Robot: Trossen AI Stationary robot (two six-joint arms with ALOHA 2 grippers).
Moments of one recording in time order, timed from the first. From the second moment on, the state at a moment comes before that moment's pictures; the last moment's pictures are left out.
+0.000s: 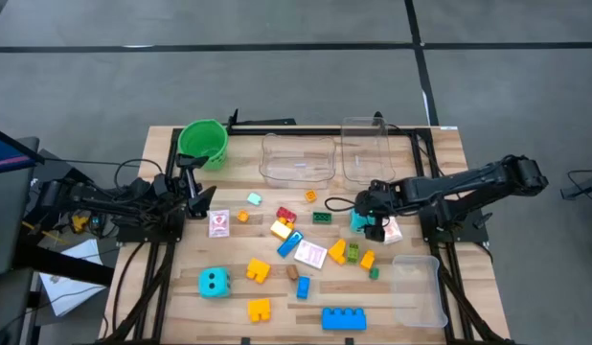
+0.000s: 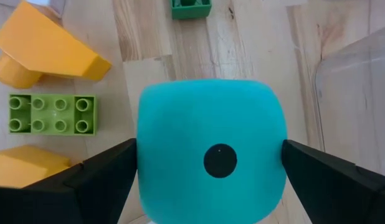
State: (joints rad) left arm 0.01 0.58 0.01 1.27 -0.22 0.25; right arm 0.07 1.29 0.77 -0.75 0.15 0.20
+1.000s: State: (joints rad) left arm 0.01 0.58 0.01 1.27 -0.21 0.25; right arm 0.07 1.26 0.76 -0.74 0.16 0.23
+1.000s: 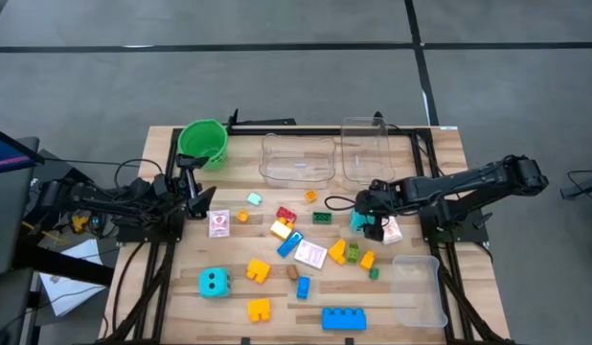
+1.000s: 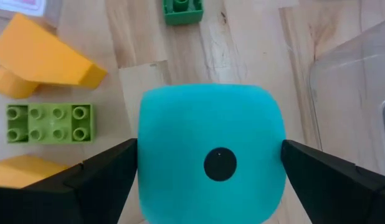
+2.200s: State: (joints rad) left arm 0.01 0.58 0.01 1.27 -0.21 0.25; right arm 0.09 1.26 0.76 -0.78 0.09 0.28
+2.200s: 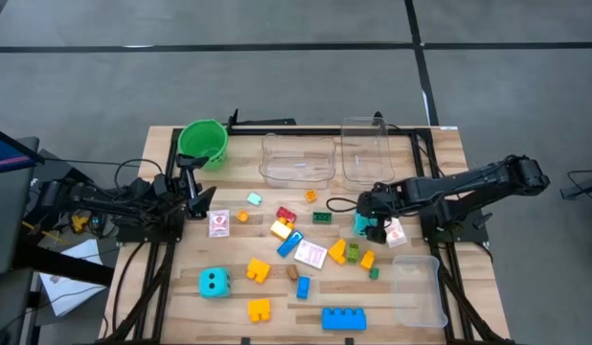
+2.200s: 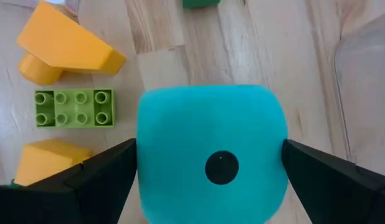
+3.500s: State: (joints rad) left arm 0.01 0.58 0.01 1.27 -0.21 0.25; right arm 0.20 1.28 0.78 -0.76 0.19 0.31
